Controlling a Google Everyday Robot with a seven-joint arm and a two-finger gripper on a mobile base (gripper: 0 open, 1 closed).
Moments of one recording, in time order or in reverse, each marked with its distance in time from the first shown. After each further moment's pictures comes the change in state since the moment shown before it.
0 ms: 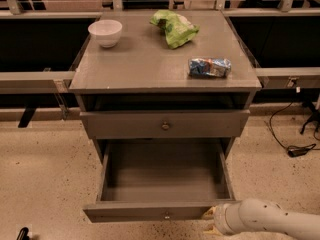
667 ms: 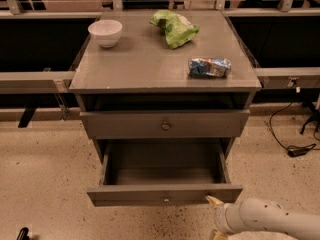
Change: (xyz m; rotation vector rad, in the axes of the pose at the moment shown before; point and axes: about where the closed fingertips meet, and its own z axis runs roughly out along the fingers) arm 0.000 0.000 0.000 0.000 0.000 0.000
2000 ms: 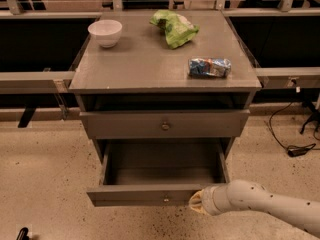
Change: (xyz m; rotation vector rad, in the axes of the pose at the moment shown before) arm -0.043 -0.052 0.023 0.017 -0.085 -0.194
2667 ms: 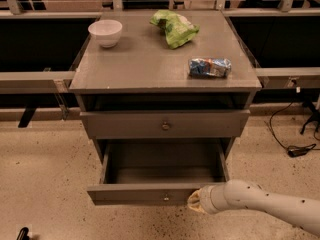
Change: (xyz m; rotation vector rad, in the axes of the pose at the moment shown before) arm -0.003 -0.009 0.010 0.014 0.005 -0.040
